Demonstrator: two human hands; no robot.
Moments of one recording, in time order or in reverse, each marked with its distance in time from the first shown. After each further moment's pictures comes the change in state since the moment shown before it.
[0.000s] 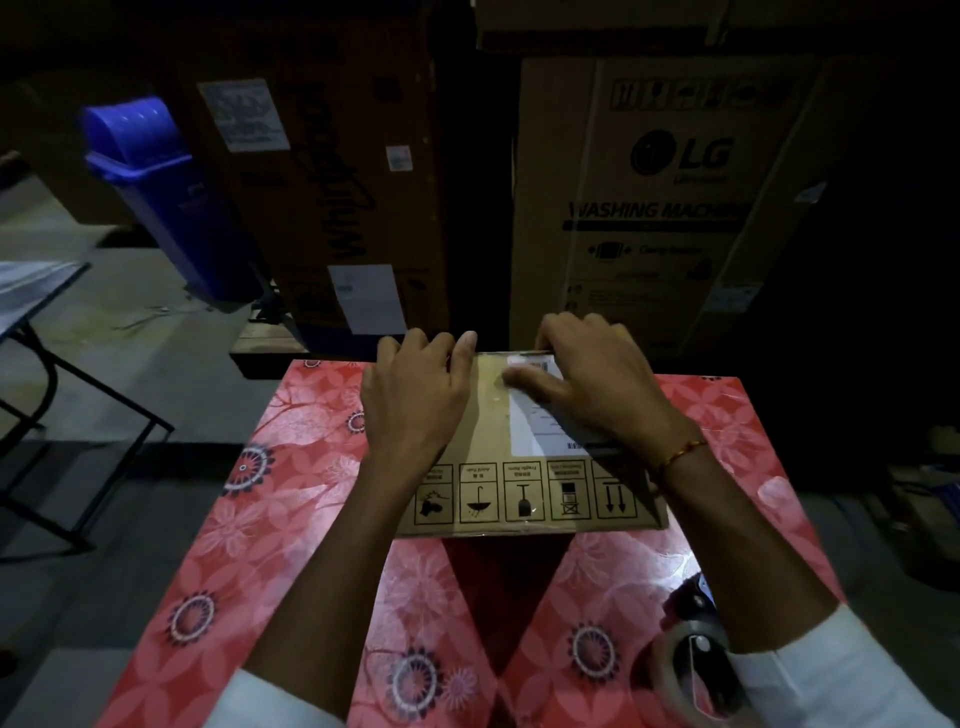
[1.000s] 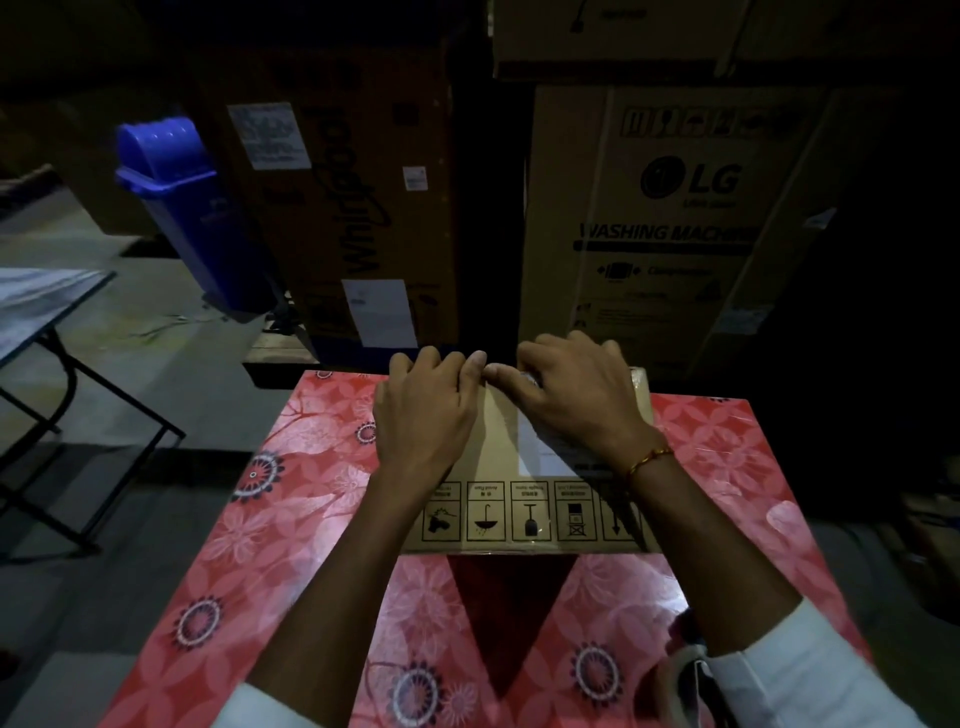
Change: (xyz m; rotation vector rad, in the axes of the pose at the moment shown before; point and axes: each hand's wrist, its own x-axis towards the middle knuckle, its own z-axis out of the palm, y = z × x) left_hand -0.008 0.000 -0.003 -0.036 0.004 0.016; right_hand 0.009 -0.025 0.003 -0.057 0.013 0.031
